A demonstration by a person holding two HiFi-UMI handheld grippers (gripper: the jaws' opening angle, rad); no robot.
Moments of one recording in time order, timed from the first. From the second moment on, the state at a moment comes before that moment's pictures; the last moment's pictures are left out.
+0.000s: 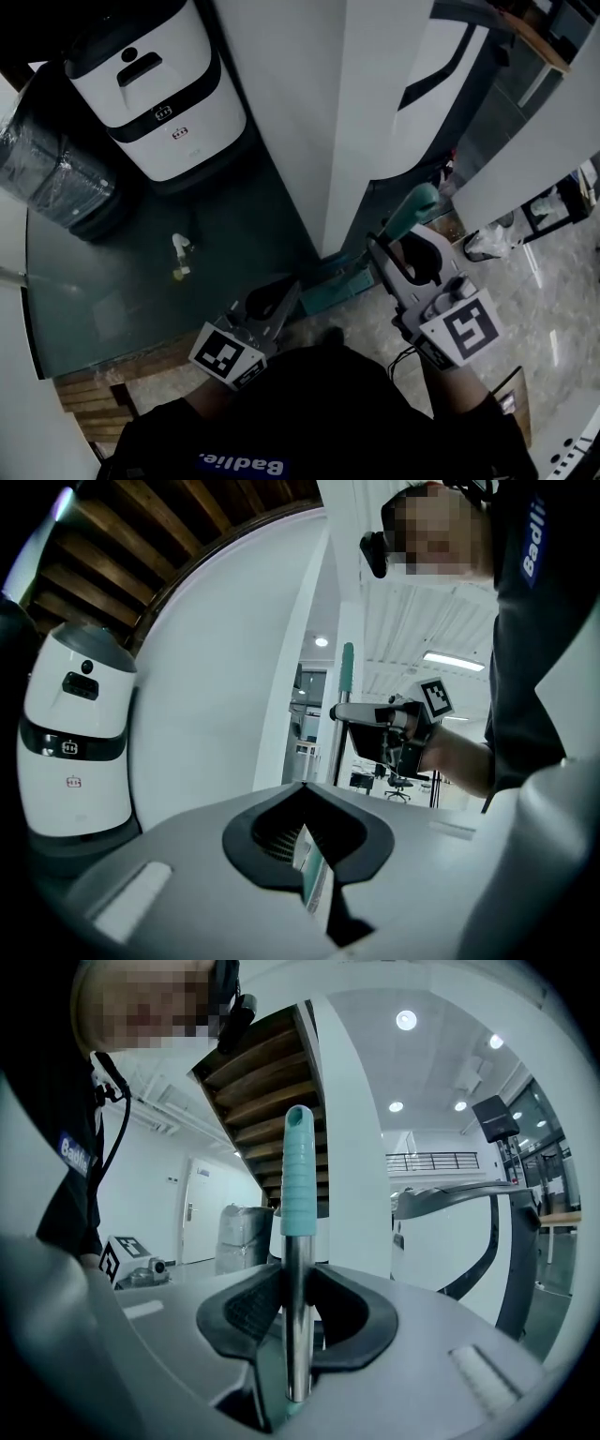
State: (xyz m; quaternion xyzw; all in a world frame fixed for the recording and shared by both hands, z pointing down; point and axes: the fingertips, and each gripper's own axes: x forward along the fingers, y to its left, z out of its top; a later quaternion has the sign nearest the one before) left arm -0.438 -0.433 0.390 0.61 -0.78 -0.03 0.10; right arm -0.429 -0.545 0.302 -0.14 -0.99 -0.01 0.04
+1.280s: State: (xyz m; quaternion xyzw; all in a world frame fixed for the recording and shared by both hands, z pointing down) left arm -0.469 -0.405 0.399 0.57 -0.82 -0.03 0.10; right arm -0.520 -0.569 0.333 -0.10 -0.99 -0.06 0.04
